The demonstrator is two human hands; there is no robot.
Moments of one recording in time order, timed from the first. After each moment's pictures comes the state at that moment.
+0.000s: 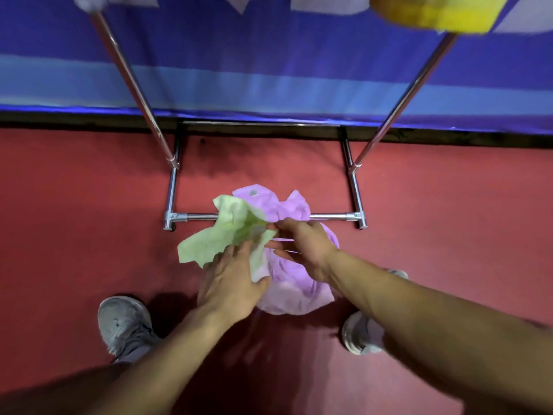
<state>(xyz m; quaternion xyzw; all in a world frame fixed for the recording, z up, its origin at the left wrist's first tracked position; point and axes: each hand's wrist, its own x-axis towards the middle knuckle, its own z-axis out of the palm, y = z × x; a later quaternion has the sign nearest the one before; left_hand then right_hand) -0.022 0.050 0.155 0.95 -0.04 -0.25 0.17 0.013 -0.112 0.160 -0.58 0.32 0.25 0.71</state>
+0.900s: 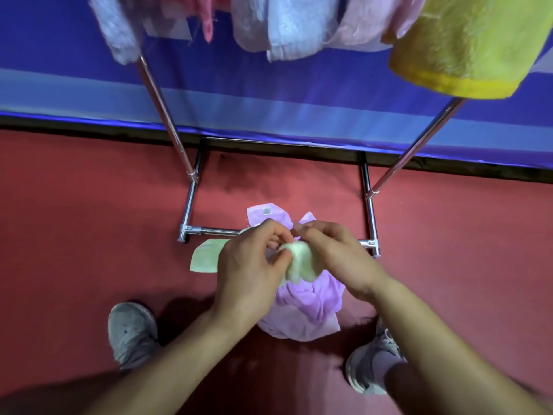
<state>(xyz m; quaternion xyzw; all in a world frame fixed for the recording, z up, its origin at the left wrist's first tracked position) 0.016 0.014 0.232 0.88 -0.01 0.01 0.48 0.037 -0.145 0.228 -0.73 0.13 0.23 0.62</state>
